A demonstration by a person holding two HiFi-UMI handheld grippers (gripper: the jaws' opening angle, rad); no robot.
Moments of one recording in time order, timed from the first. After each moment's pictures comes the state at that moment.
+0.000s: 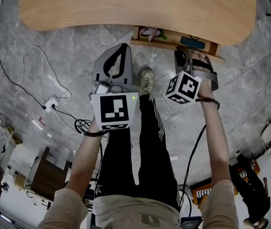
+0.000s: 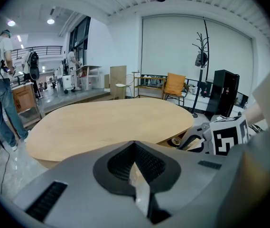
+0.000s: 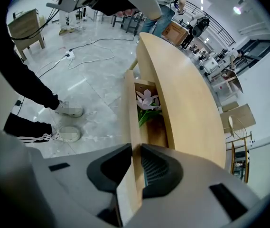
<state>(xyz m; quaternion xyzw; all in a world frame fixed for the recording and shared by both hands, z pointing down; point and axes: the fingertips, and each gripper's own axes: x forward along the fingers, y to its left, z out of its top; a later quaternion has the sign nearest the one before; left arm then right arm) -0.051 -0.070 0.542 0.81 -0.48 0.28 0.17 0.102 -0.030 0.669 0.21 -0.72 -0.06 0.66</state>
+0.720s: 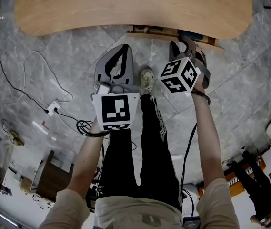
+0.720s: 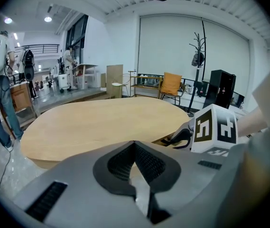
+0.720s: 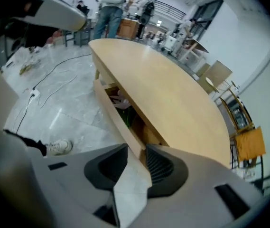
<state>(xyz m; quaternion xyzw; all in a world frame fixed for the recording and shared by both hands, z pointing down) -0.032 -0.064 0.550 0.82 -0.47 0.28 0.17 0.112 -0.060 0.669 0.39 -0.71 0.10 0.58</state>
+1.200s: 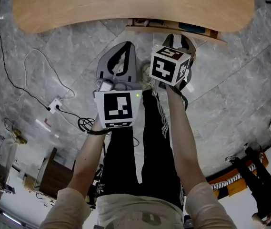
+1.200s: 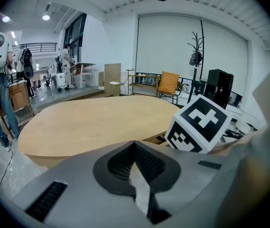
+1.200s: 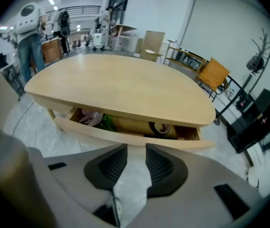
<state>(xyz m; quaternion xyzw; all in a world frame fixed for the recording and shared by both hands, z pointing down) -0.023 -0.052 0.558 0.83 -0.45 0.28 0.17 0.124 -0.051 0.670 0.64 -0.55 0.31 0.43</state>
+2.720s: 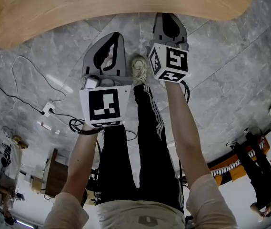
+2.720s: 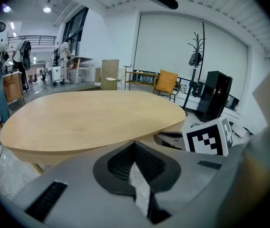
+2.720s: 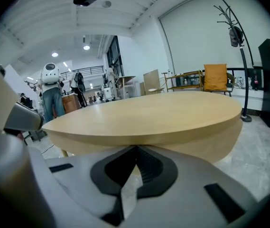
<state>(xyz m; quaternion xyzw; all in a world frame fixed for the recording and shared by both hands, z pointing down) 0.012 -0.068 0.603 0.83 -0.43 0.28 0.20 0.134 -0.105 0.679 0.66 -0.70 0.24 0.13</state>
